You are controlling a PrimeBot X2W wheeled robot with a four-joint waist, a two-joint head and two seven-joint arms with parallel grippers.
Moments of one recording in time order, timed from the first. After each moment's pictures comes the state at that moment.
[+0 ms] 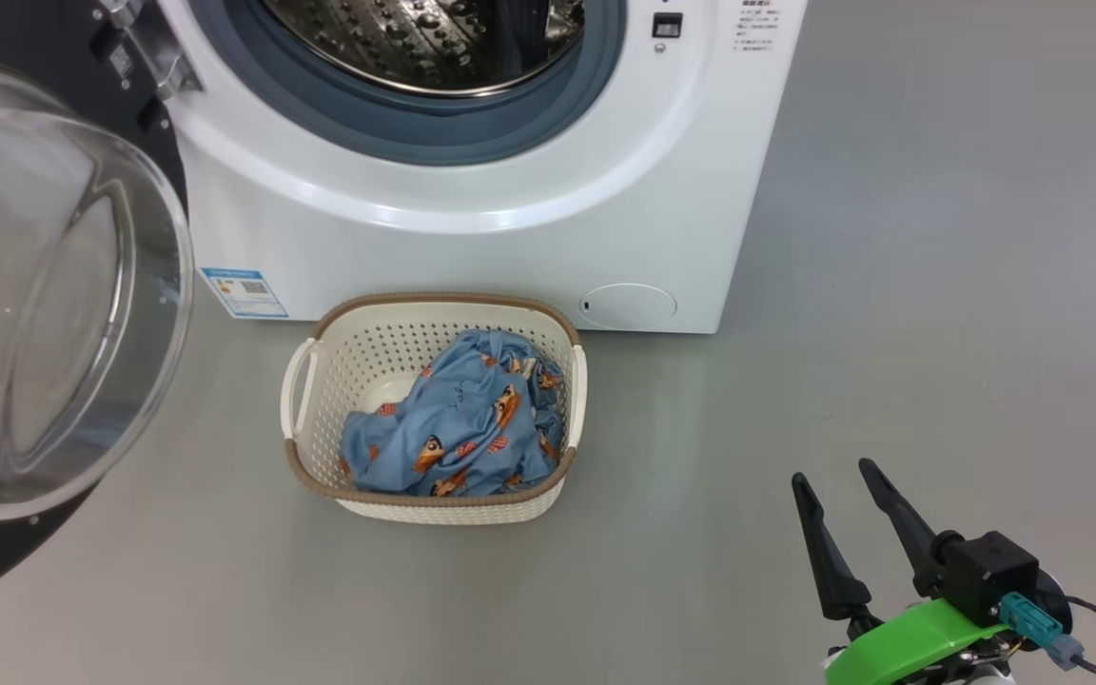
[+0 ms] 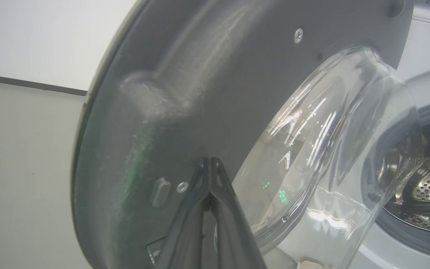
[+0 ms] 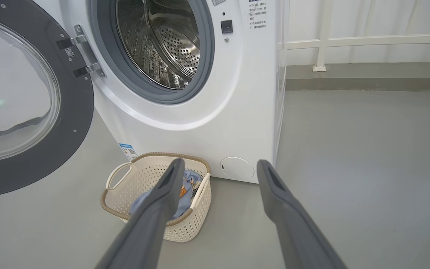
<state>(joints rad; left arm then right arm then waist) -0.32 0.21 0.65 0.54 -0.37 -0.14 -0.26 -0.07 -0.05 0.05 0.20 0.16 0.13 -0.25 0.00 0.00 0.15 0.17</state>
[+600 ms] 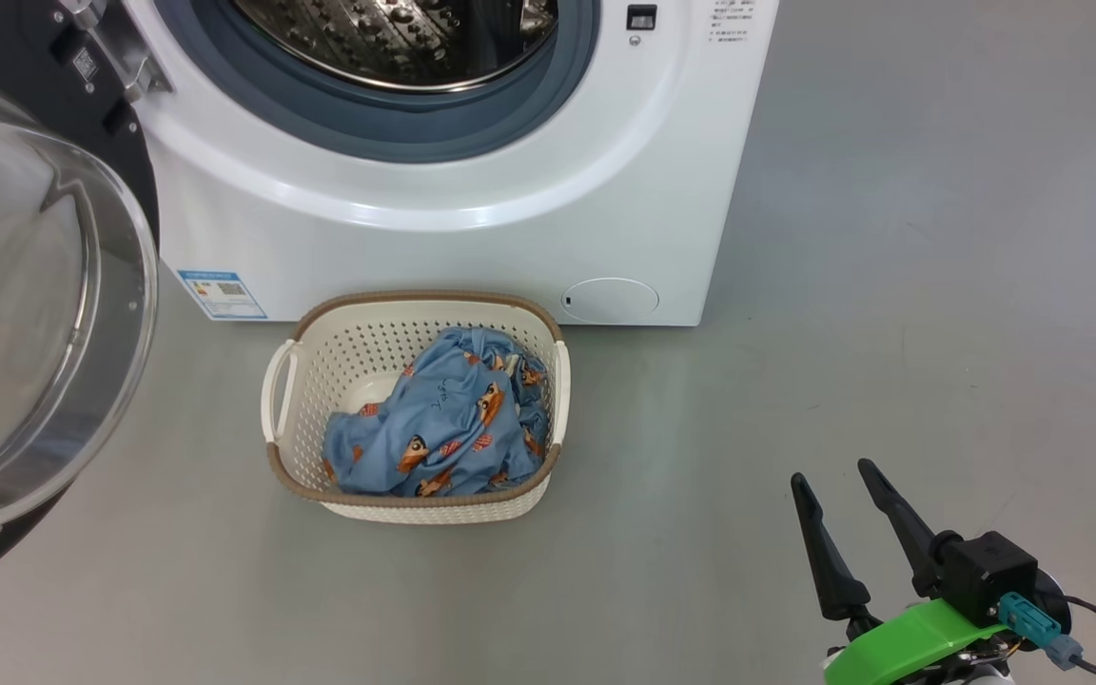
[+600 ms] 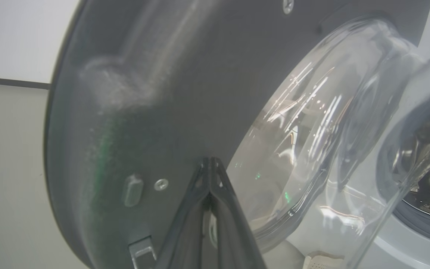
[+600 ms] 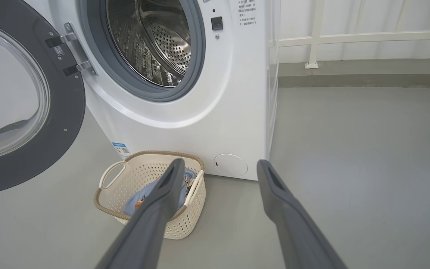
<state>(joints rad) -0.38 0.30 0.65 0.68 -0.33 -0.14 -0.26 -0.07 -0.05 0.05 0.20 0.16 0.13 -0.25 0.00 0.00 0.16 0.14</state>
